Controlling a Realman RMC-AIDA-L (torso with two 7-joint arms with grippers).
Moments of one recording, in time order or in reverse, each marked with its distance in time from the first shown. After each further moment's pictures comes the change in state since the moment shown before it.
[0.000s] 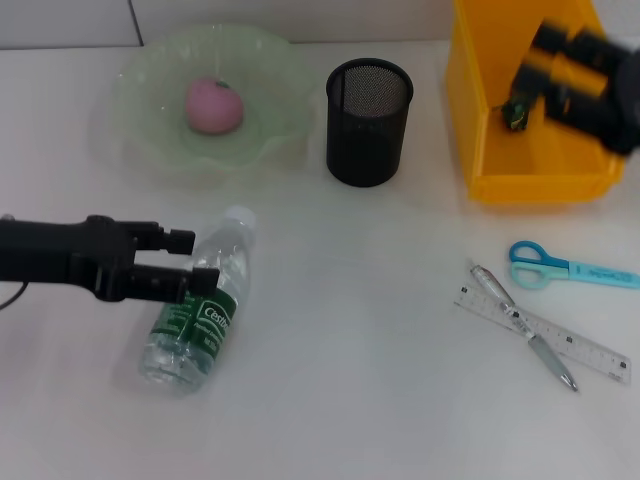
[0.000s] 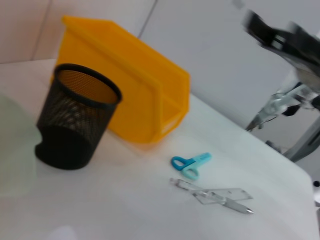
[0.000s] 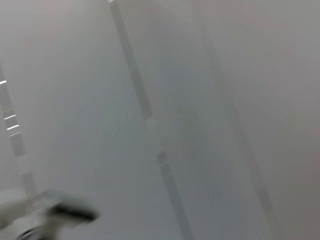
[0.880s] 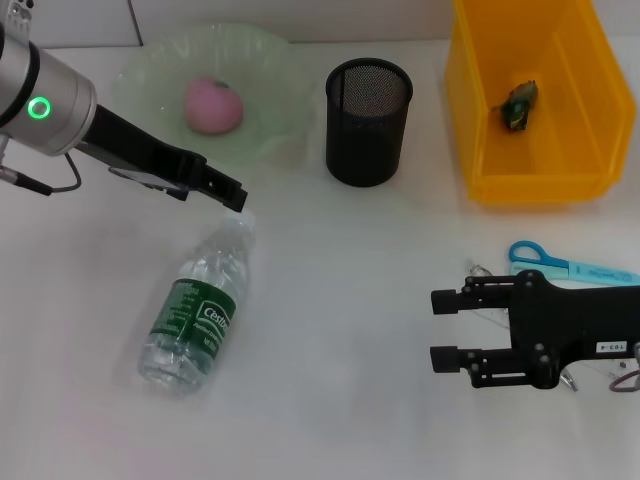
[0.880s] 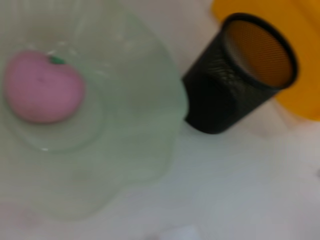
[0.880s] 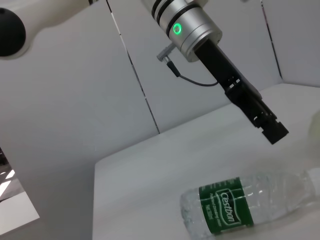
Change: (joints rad) left arm -0.339 -0.076 0.121 0.184 0.568 -0.134 -0.796; right arm 0.054 0.031 0.006 0.098 -0.545 -0.128 -0.039
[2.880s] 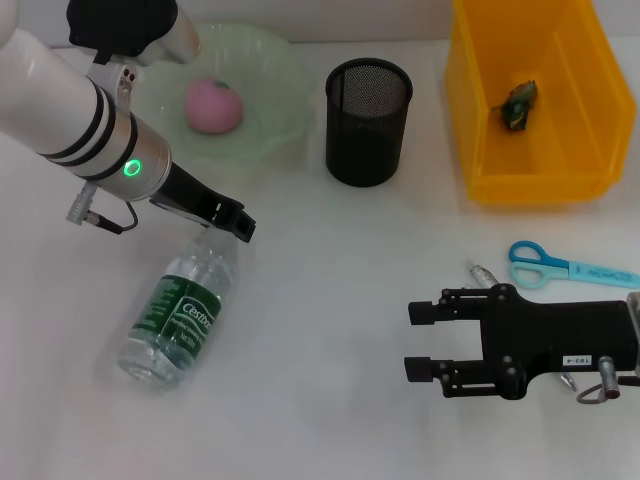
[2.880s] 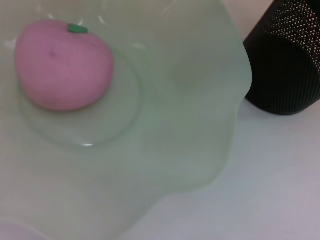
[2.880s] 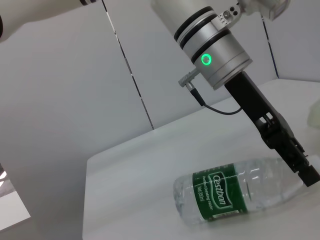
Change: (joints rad) left arm -0.004 -0.011 0.339 -0.200 0.030 -0.359 -0.100; right arm 0.029 0.018 -0.002 0.119 -0.009 0.074 -0.095
